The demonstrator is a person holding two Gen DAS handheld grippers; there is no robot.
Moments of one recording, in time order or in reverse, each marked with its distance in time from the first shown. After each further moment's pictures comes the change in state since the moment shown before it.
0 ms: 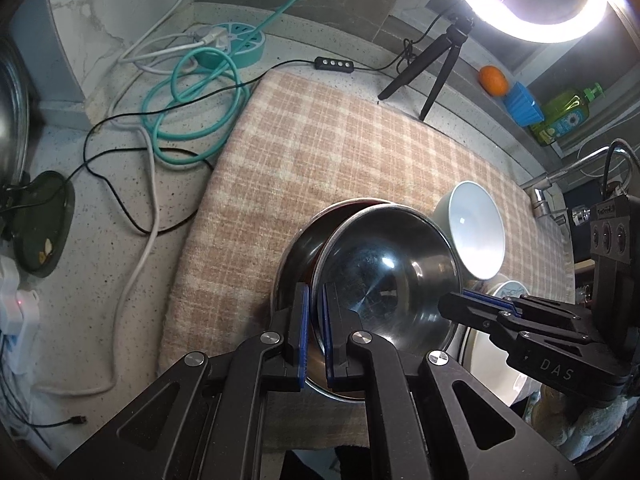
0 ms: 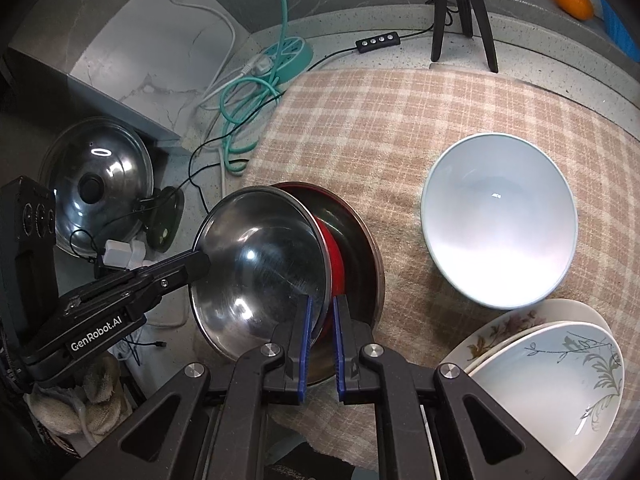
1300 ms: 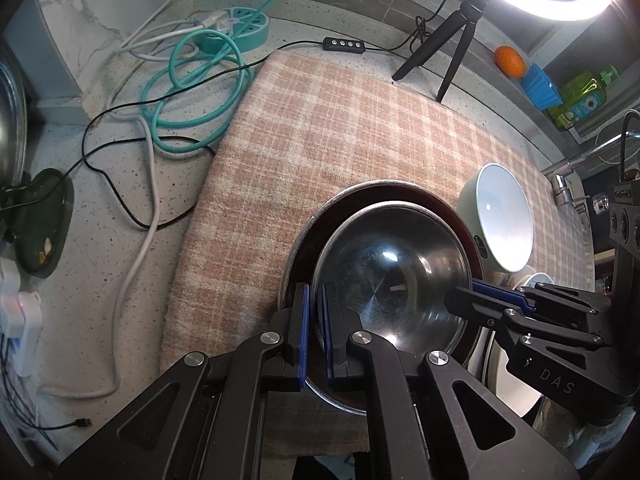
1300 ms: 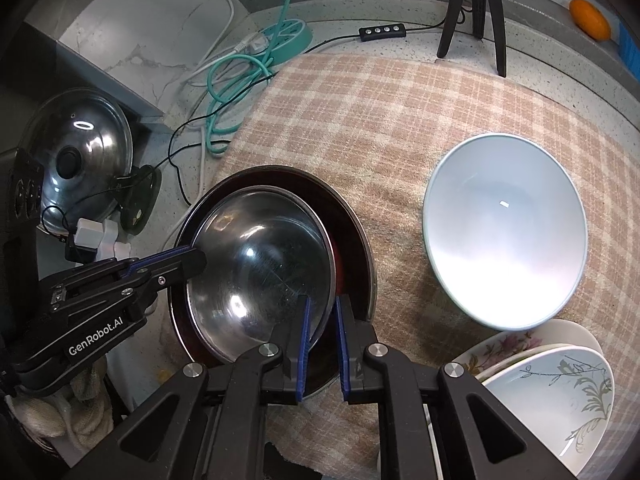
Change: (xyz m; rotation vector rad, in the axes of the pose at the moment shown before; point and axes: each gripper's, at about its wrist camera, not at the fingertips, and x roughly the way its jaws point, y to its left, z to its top) left arm 0.019 -0.003 -0.003 0.015 0.033 0.061; right arm 0.021 0.004 0.004 -0.076 0.038 -0.093
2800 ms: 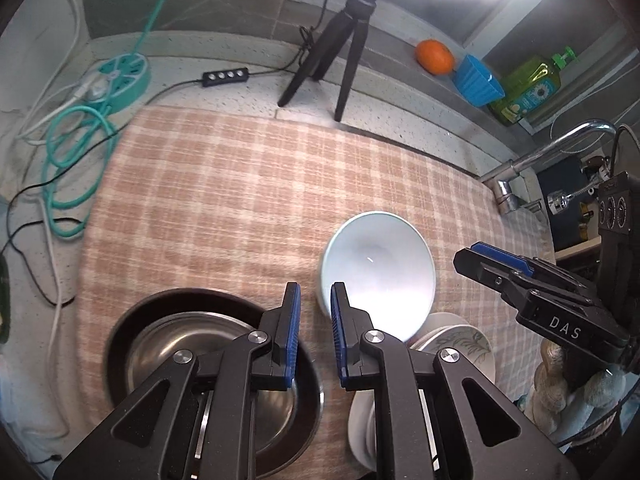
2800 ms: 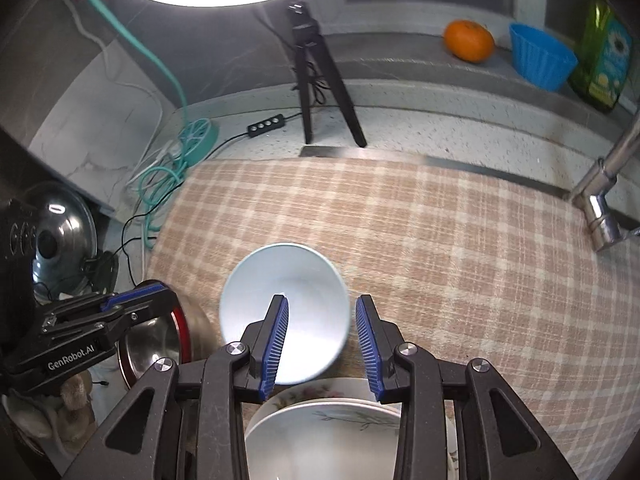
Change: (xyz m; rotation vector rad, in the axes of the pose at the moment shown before) left arm 0.021 -0.109 0.054 0.108 -0.001 -0.141; right arm -0.092 -0.128 0.026 0.139 -0.184 -0.100
